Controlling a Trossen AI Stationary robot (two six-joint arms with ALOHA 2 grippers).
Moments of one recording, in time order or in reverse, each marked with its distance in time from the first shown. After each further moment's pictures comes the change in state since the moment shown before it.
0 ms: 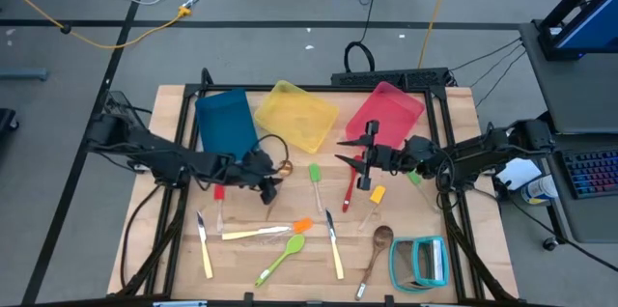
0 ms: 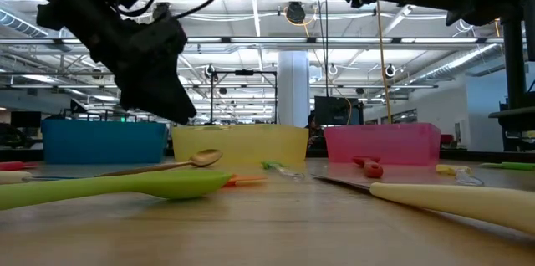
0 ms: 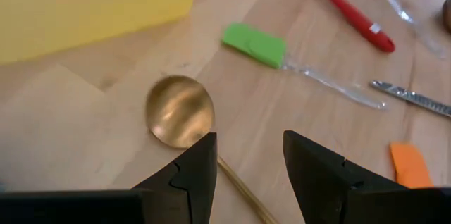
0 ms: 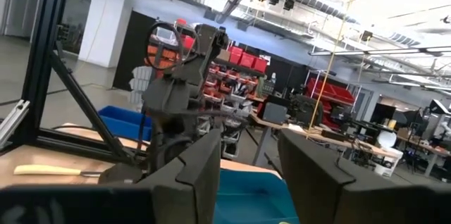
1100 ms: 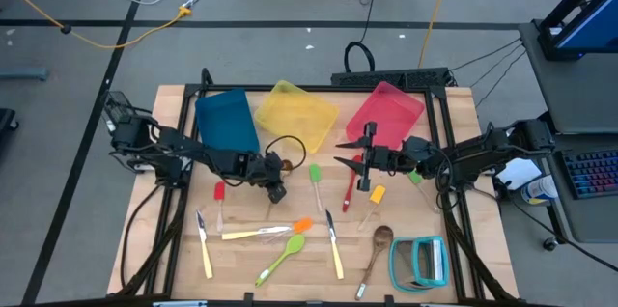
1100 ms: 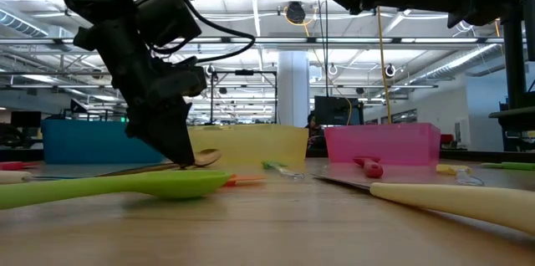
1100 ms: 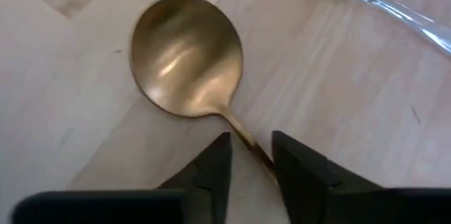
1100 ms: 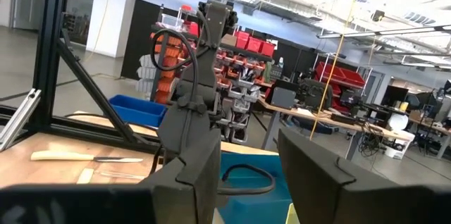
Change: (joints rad) left arm 0.109 0.238 0.106 -0.106 0.169 -0.019; right arm 0.000 0.000 -0.001 -0.061 -0.004 0.043
